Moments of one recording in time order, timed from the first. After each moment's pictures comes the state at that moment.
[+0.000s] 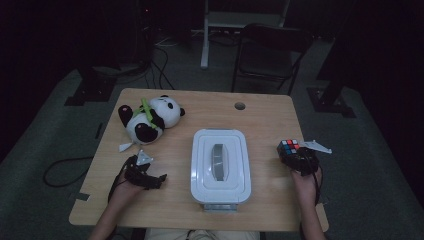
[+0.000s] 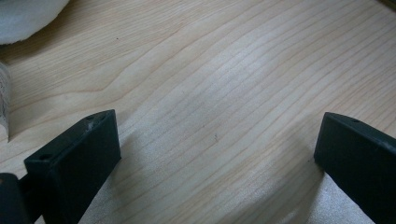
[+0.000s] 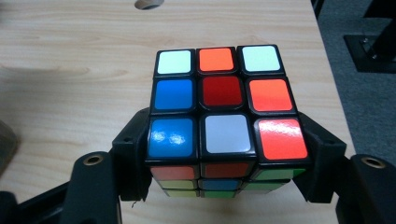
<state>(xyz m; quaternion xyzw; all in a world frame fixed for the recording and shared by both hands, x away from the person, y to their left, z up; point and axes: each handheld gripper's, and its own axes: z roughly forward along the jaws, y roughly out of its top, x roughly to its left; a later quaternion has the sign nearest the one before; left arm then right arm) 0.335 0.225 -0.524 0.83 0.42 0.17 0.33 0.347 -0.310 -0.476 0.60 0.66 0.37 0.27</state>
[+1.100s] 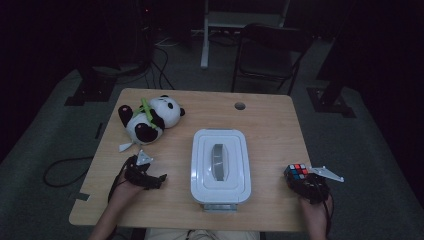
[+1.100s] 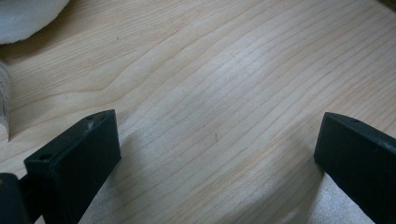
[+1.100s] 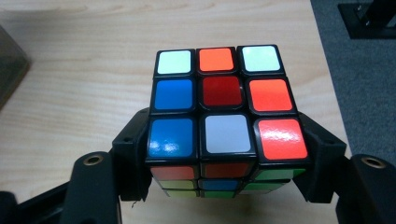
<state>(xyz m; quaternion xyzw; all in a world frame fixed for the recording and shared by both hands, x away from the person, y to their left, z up) 0.335 0.225 -0.524 0.83 0.42 0.17 0.32 0.271 -0.324 -0.495 0.62 0.65 0.35 0.25</state>
